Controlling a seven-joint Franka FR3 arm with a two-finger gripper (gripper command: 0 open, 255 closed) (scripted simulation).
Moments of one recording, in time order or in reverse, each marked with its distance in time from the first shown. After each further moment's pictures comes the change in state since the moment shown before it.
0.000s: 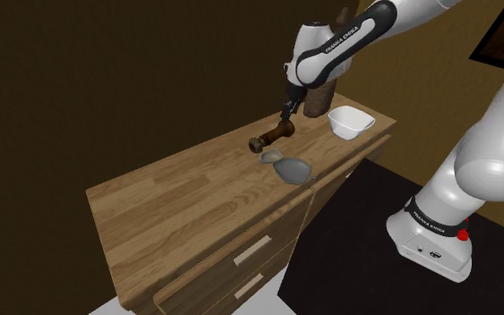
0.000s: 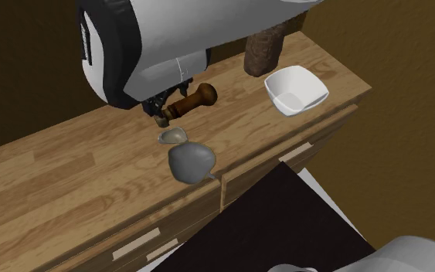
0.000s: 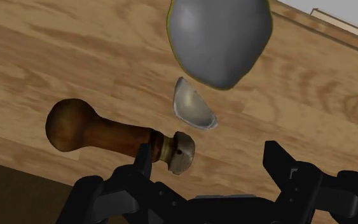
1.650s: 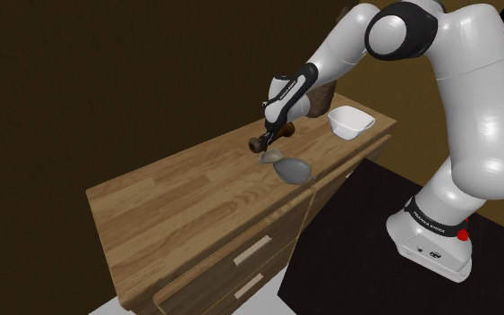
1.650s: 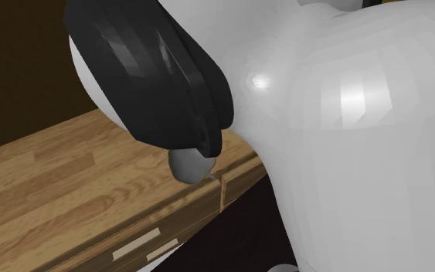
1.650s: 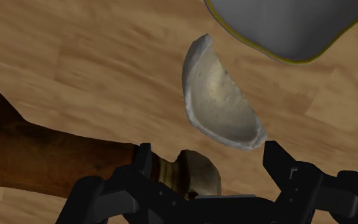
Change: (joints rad) arm -0.066 0.618 0.068 0.386 0.117 0.197 -0.121
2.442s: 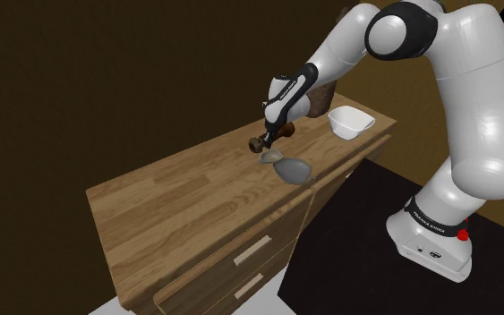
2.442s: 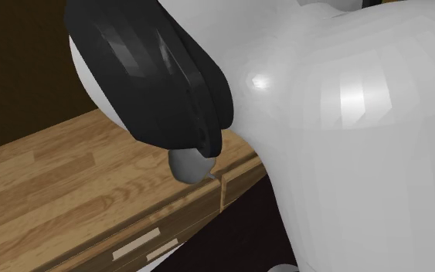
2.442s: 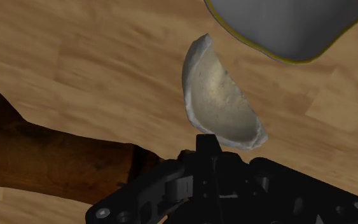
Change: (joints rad) arm 0.000 0.000 0.000 0.000 0.000 0.000 0.000
